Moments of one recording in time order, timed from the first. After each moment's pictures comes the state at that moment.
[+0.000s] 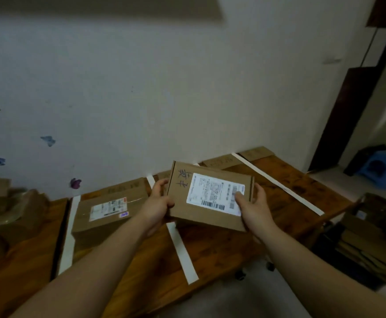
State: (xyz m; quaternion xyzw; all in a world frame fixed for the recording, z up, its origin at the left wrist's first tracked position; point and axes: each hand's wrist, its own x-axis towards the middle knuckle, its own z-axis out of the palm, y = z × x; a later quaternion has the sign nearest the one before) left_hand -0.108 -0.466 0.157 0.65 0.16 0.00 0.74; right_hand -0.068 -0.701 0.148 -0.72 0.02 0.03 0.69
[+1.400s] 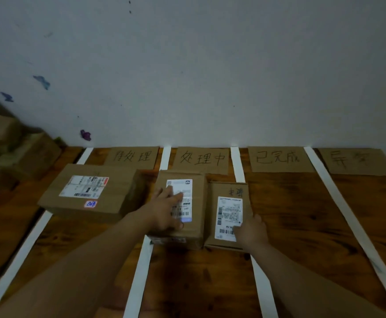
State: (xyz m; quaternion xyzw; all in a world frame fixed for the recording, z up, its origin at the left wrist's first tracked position) left_hand 0.124 -0.450 0.007 0.93 0.26 -0.19 0.19; right_hand 0.261 -0.669 -0.055 -0.92 -0.17 0.25 0.24
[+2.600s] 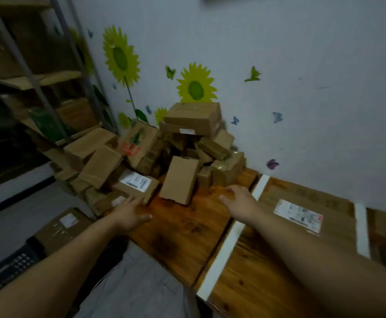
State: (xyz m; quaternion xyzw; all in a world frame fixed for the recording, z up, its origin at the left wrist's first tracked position) left_hand -0.447 -0.177 0.129 0.75 0.63 -0.04 0.21; right_hand -0.141 -0.264 0.119 -0.74 -0.55 0.27 0.26
